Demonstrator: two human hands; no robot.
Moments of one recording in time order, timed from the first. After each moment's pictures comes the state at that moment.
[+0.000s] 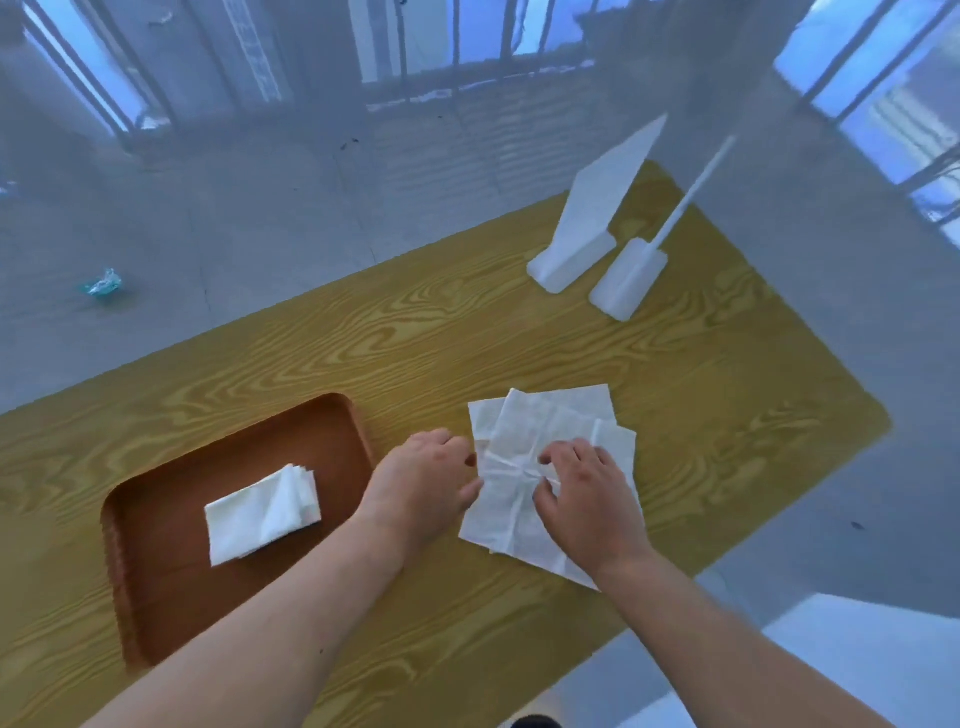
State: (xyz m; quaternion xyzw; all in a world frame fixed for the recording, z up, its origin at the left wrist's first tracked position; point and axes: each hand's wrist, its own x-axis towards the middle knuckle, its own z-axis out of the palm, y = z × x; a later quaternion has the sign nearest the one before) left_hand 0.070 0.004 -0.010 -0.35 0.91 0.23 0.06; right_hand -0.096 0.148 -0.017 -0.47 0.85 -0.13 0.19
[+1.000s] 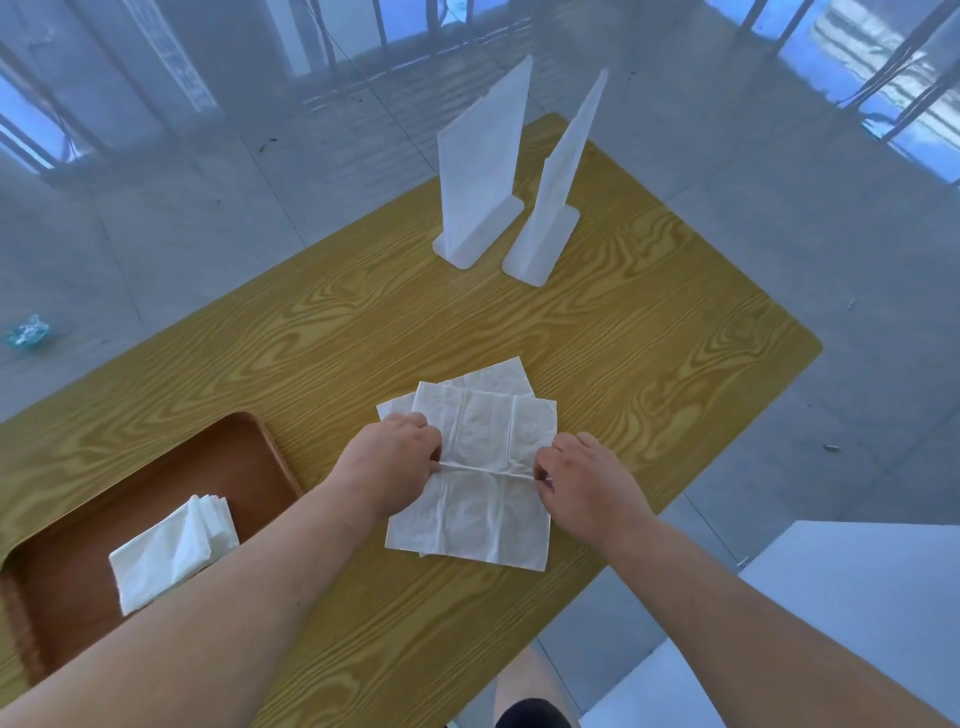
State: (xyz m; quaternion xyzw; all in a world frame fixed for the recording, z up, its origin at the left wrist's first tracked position) left_hand -0.001 0.006 -0.037 -0.24 0.94 0.16 0.19; right_hand -0.172 0.209 -0.043 -0.52 0.83 -0.05 0.22
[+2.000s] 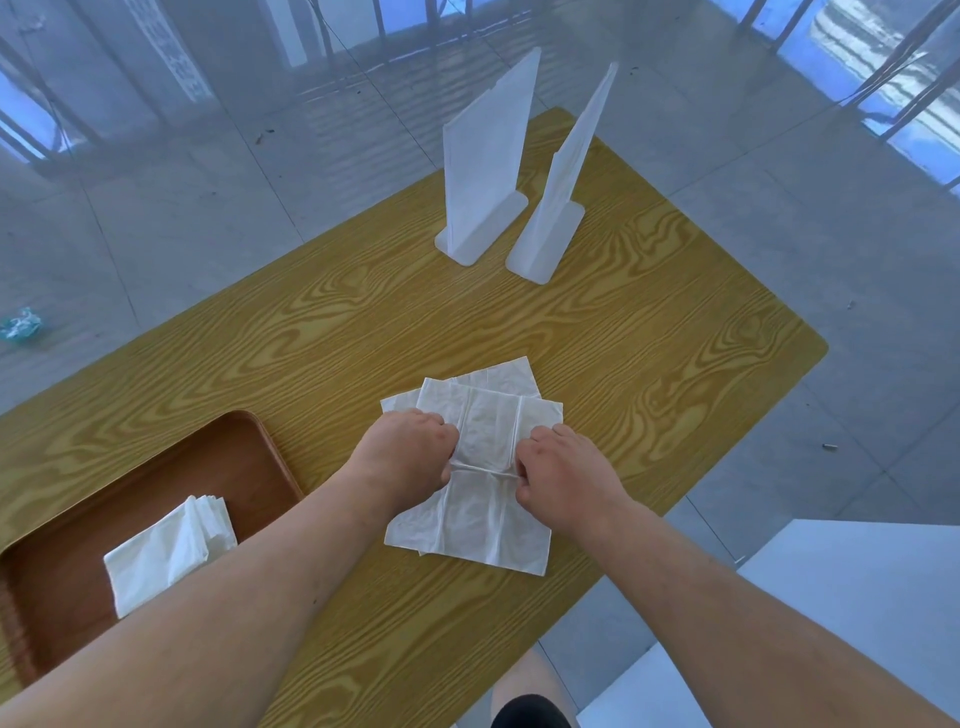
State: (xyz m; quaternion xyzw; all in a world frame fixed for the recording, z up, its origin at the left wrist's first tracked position) left_hand -0.018 0.009 -0.036 -0.16 0.96 0.07 0.20; right_hand -0.162 0.177 -0.041 -0.54 0.81 0.00 0.23
